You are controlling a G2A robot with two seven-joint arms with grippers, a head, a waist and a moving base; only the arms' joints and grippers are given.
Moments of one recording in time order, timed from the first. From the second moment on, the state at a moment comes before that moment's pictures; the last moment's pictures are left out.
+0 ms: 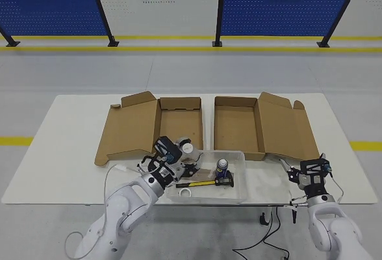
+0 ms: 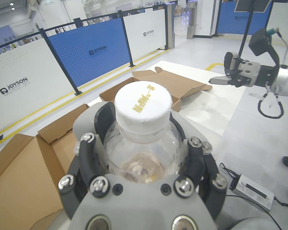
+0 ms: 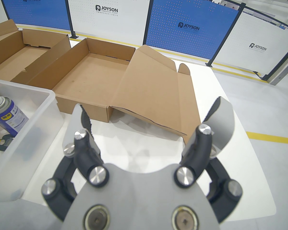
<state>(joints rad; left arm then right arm) 1.43 -1.26 -1.23 -1.93 1.33 -0.36 -0.19 -1.73 -1.15 1.60 -1.80 -1.33 0.00 0.00</state>
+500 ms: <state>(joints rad) 1.16 -1.28 -1.19 -1.74 1.28 -0.26 -0.31 -1.73 -1.15 1.60 -1.80 -1.33 0.00 0.00</state>
